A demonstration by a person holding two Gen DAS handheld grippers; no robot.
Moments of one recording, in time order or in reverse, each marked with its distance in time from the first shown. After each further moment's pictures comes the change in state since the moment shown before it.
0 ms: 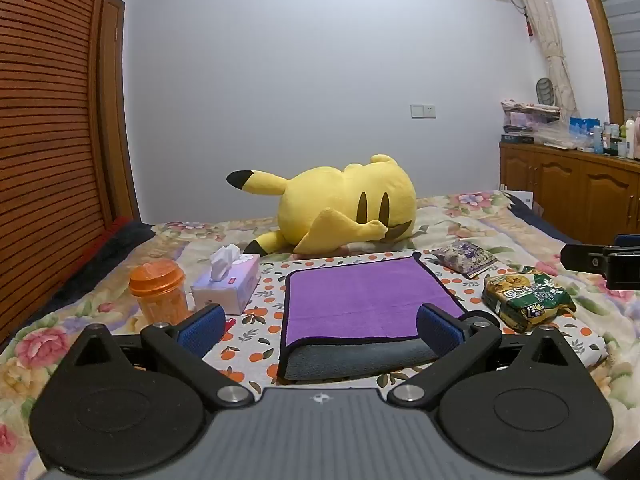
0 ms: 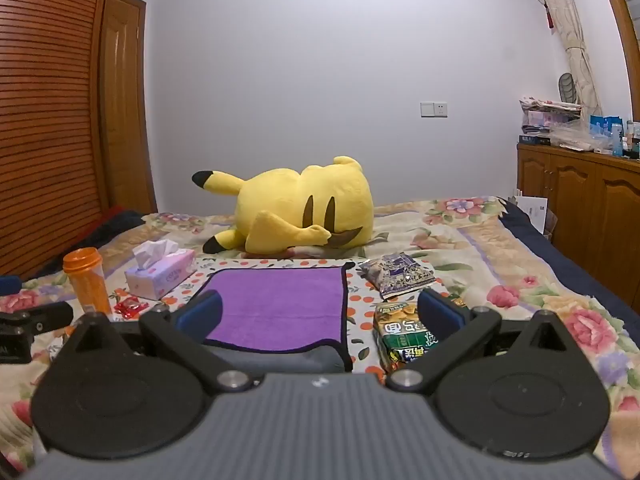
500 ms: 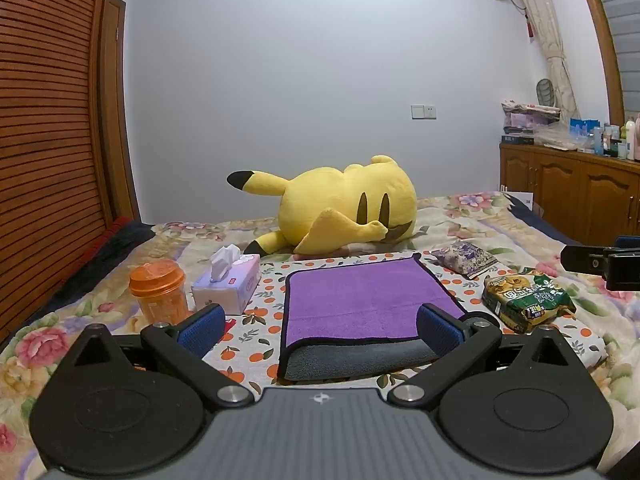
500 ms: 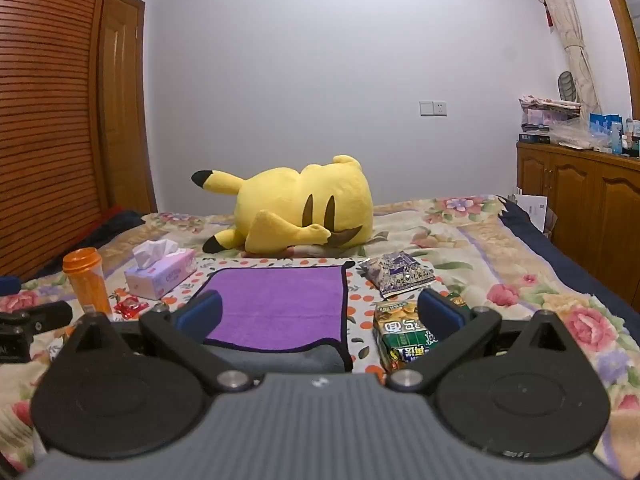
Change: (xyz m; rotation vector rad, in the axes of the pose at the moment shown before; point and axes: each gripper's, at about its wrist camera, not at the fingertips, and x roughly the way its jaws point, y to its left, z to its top) left arm 0.000 0.000 0.000 -0.002 0.000 -0.001; right arm 0.000 0.000 0.000 0.003 0.001 0.000
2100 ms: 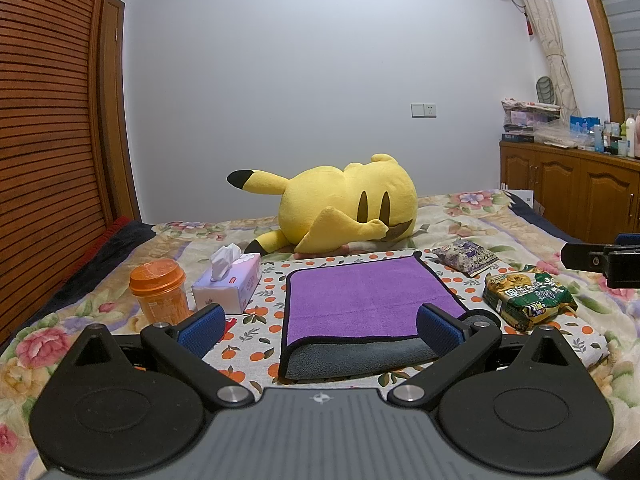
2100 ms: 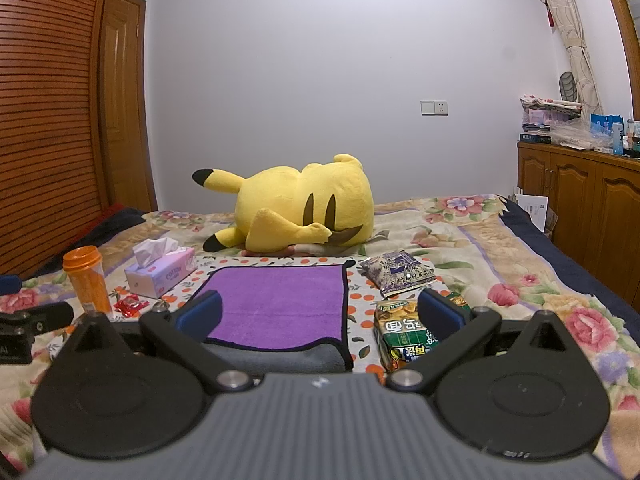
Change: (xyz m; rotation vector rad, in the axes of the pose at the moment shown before) left arm 0.000 0.000 0.000 0.002 0.001 0.000; right arm 0.000 0.001 0.001 -0.001 0.003 0.000
